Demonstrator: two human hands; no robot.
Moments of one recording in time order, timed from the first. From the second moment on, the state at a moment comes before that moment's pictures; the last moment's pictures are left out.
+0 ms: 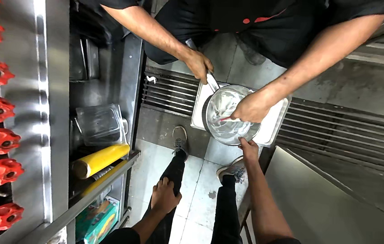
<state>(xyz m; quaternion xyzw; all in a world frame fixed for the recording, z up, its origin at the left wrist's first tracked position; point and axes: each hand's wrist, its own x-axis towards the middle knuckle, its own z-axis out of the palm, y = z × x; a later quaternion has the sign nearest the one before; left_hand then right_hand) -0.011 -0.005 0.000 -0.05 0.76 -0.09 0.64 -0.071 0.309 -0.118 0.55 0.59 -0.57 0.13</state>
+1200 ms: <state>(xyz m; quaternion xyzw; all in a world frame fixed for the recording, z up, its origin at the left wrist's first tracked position) 0.012 -0.002 0.006 -0.14 0.75 0.06 0.64 -0.087 0.372 -0.095 0.51 0.65 -0.53 0.19</state>
